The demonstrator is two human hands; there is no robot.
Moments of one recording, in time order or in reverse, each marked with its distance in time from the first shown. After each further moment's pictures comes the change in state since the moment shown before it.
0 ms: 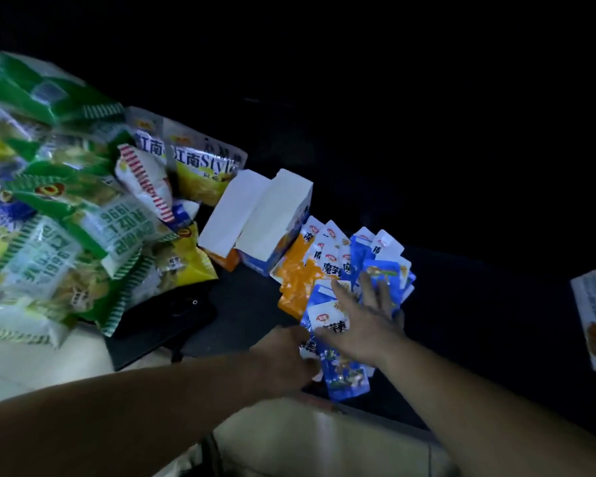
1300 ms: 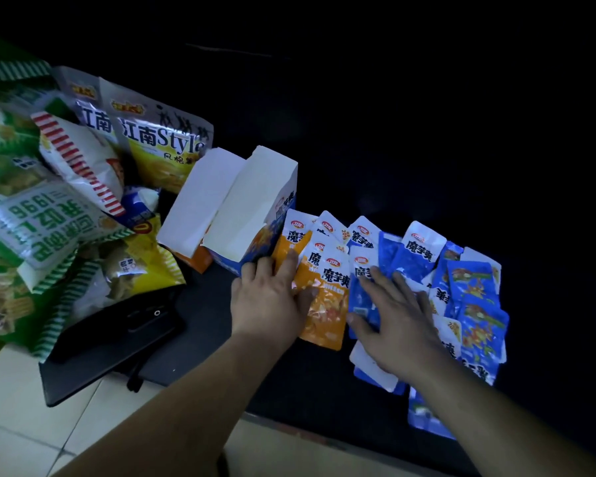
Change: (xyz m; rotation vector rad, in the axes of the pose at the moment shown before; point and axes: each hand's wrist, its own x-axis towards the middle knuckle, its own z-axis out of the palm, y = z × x) left_hand 0.111 0.003 0.000 0.503 0.693 0.063; right_hand 0.038 0.060 0.014 0.054 0.240 -0.042
